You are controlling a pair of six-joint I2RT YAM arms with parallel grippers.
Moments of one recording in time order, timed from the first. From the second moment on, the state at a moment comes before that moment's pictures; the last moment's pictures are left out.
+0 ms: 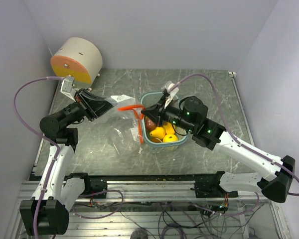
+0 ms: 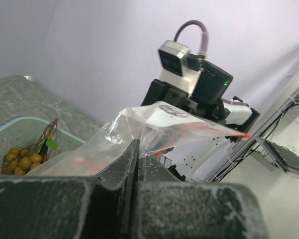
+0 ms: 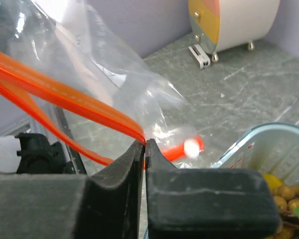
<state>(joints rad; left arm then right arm) 0.00 0.89 0.70 0.94 1.05 -1.24 0.92 1.15 1.06 0.06 -0.15 0.18</state>
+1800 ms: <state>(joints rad) 0.00 0.64 0.87 0.09 0.80 -0.80 0.90 1.39 1.36 -0.19 0.27 0.57</state>
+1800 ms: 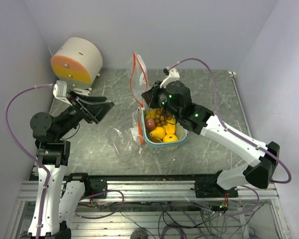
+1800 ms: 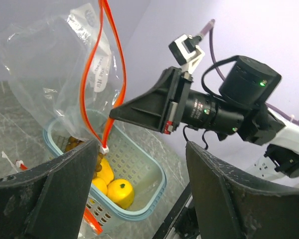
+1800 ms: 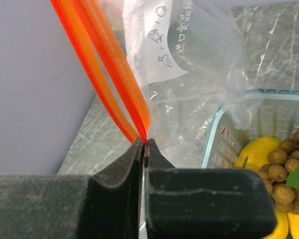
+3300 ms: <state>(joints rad) -0.53 1.17 0.99 0.22 -0.07 -0.51 0.91 1.41 1.42 -0.18 0.11 0.51</state>
